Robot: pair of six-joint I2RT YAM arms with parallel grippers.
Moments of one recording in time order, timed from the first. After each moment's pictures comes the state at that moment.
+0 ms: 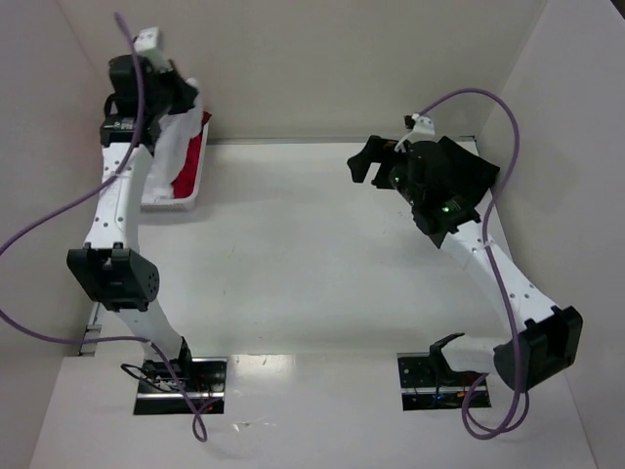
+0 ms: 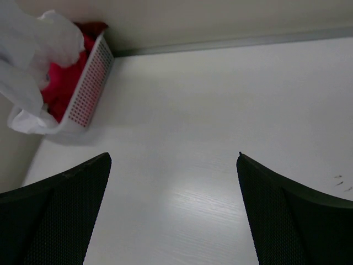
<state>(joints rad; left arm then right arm) 0.15 1.81 1.95 -0.41 0.23 -0.26 0.41 1.28 1.18 -0.15 0.04 0.43</state>
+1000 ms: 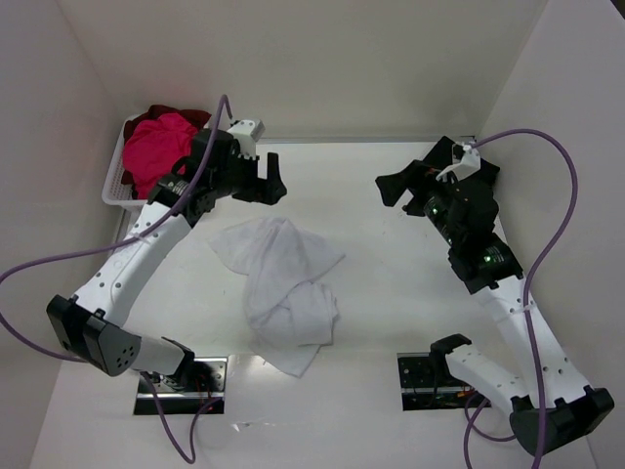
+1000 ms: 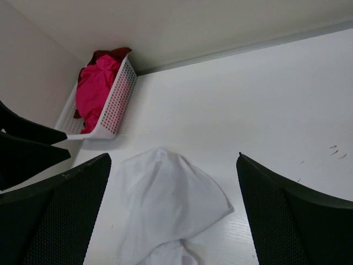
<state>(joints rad) -0.43 1.39 1.50 -0.65 0.14 -0.22 0.32 0.89 1.02 -0.24 -0.01 0.54</state>
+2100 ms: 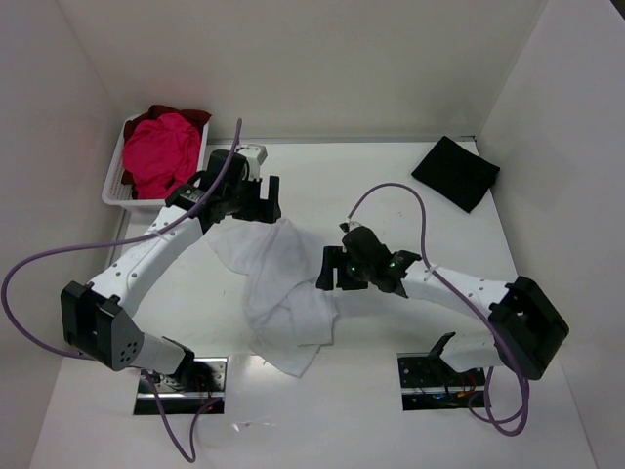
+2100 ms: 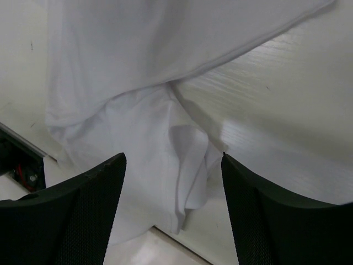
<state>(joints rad) -0.42 1.42 1.32 -0.65 0.05 -0.24 0.78 1.32 0.71 -0.23 -0.09 0.70</state>
